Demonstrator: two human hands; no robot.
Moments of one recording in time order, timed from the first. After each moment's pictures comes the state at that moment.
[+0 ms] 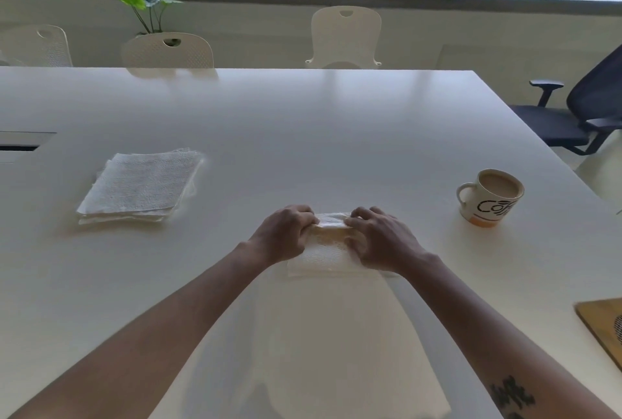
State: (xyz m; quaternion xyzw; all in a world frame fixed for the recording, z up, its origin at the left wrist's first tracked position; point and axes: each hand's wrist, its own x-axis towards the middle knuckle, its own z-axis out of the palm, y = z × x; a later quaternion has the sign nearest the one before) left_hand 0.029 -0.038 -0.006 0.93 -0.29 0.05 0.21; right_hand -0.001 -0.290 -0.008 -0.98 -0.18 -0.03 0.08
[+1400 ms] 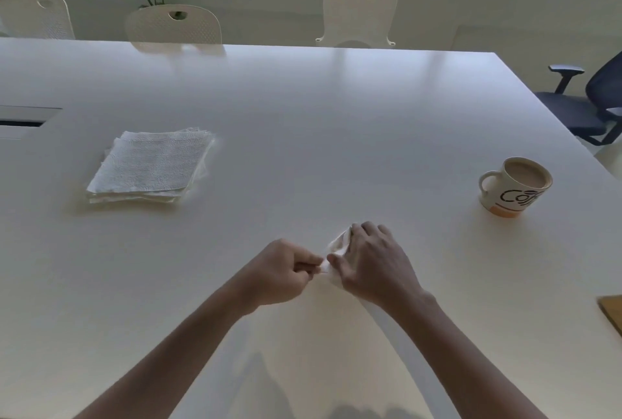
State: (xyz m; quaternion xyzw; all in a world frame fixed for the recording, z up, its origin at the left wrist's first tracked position) left_hand -0.076 -0.003 0.018 0.86 -0.08 -0.21 0.45; right_hand -0.077 -0.216 0.008 -0.99 -0.06 0.01 0.14
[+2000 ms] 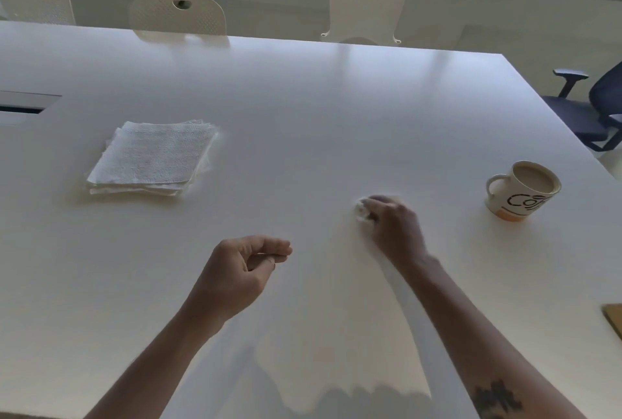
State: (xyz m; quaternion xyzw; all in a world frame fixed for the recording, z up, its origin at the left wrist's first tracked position) left_hand -0.108 0.039 0.034 0.81 0.03 -0.04 0.58; right_hand -0.011 -0.249 -0.005 -0.97 -0.06 -0.08 0.21
